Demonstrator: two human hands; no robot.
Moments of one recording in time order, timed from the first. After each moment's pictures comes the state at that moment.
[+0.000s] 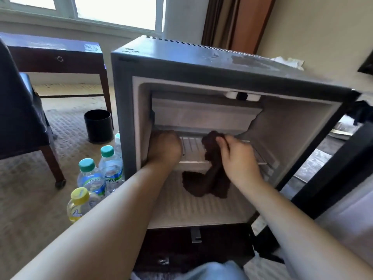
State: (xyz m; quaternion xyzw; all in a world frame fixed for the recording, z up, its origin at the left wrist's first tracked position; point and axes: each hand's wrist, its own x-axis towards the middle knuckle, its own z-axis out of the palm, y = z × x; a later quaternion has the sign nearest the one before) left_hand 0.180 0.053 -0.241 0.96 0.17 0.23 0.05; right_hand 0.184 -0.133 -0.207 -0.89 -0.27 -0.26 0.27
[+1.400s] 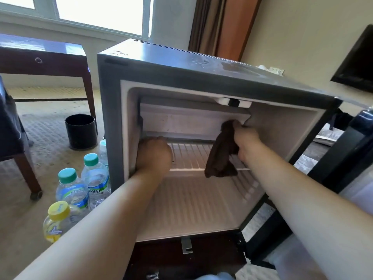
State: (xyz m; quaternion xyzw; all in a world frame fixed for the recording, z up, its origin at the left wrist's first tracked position) left_hand 0.185 0.052 -0.242 0.96 0.18 0.20 -0.02; right_hand 0.269 -0.130 -0.173 -0.76 0.11 -0.04 0.64
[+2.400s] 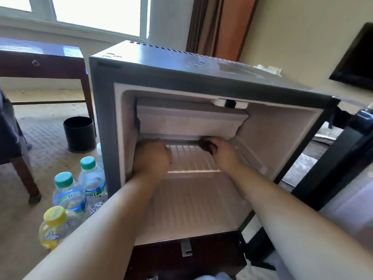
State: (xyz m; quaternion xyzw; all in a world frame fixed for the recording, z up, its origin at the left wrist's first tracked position) left_hand 0.179 0.049 -0.236 0.96 0.17 0.20 0.01; right_hand 0.284 -0.136 -0.239 -0.93 -0.26 -0.12 0.25
